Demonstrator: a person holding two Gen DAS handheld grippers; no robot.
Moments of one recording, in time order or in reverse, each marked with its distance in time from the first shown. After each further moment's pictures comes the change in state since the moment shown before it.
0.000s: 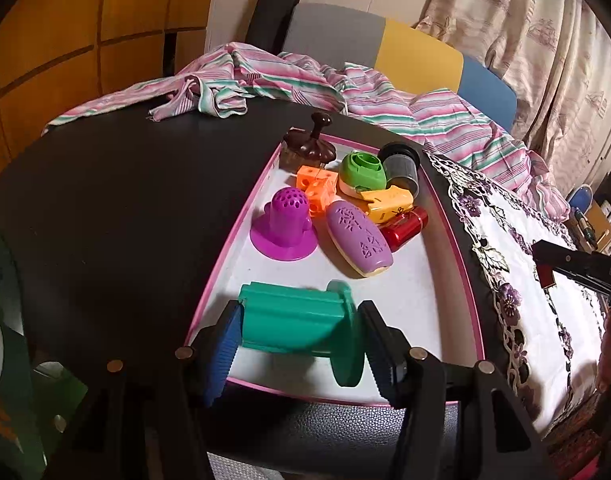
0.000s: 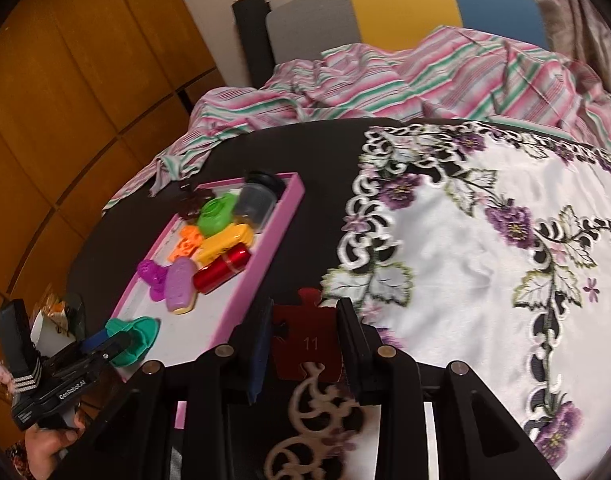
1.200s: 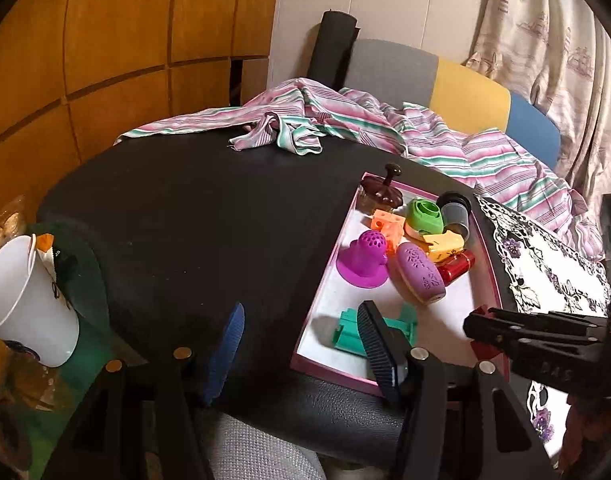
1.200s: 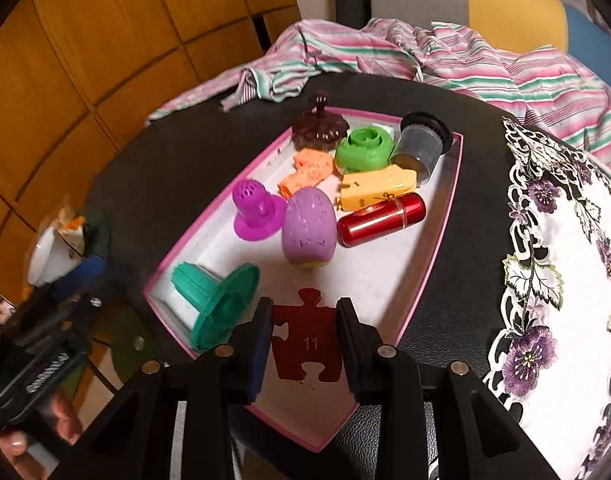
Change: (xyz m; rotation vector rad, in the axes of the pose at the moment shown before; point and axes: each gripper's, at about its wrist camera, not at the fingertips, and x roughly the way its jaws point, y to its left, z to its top) left arm -0.051 0.031 -0.002 -0.094 -0.115 0.189; right arm 0.070 0.132 -0.025 -0.248 0.197 0.010
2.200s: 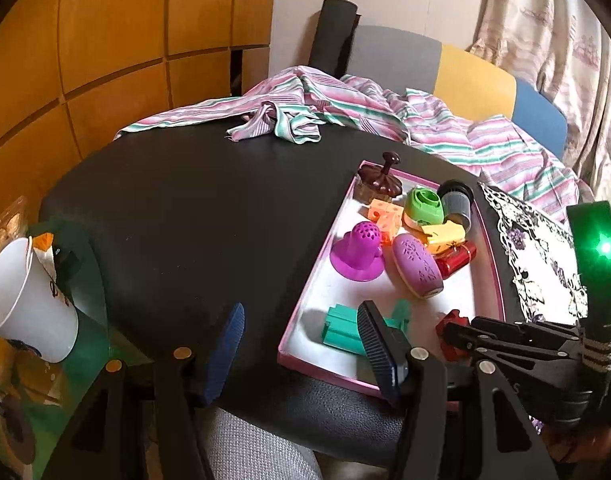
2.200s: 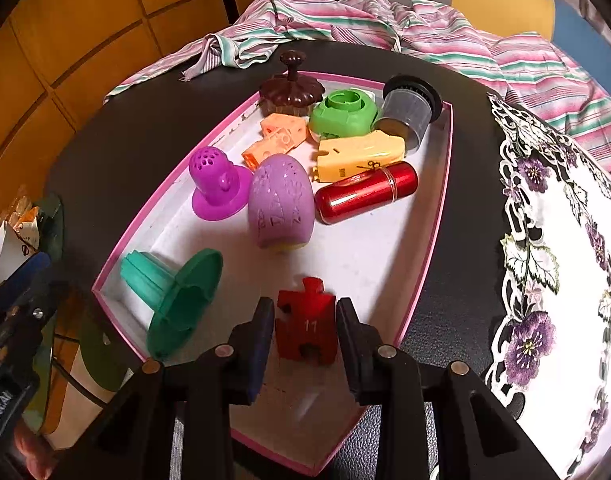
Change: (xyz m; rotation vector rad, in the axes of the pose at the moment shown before) left arm 0.007 -0.017 0.004 0.018 0.051 0.034; right arm 0.025 0.000 -0.001 0.051 0.074 -0.108
